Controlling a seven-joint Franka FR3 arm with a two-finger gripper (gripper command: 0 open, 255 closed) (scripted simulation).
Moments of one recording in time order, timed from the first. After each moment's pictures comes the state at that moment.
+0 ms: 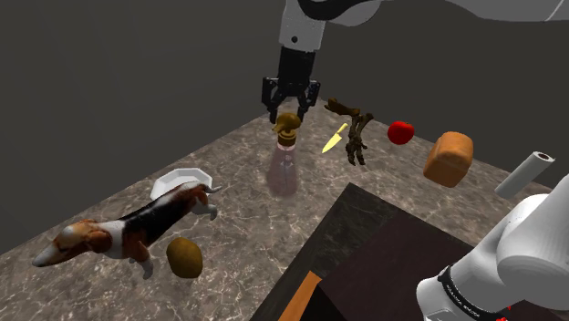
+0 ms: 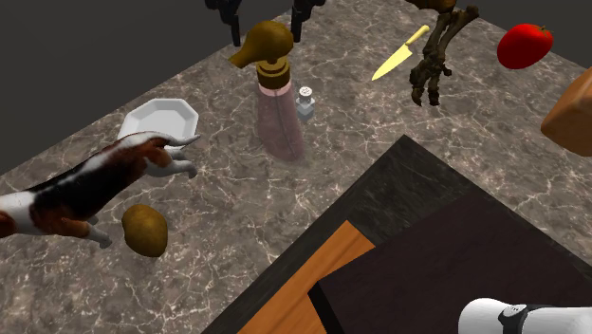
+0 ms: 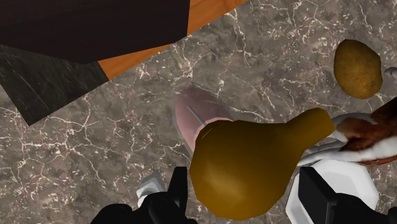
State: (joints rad) arm 0.06 0.01 0.24 -1.78 0.17 1.75 0.48
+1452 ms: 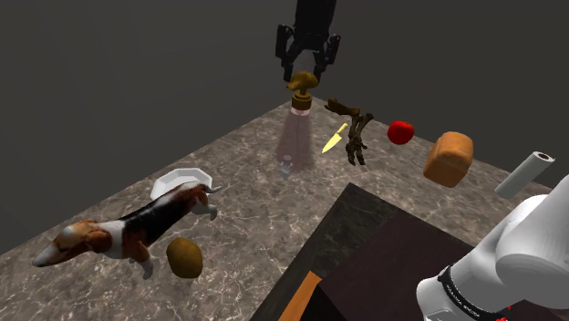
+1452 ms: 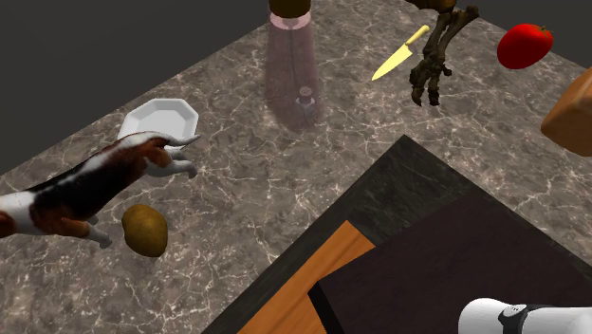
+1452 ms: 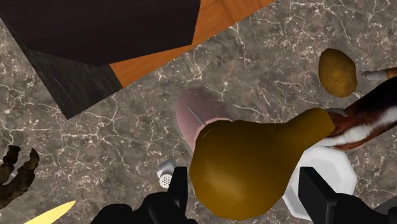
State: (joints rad) arm 0.03 0.00 0.22 -1.53 0.16 1.48 0.47
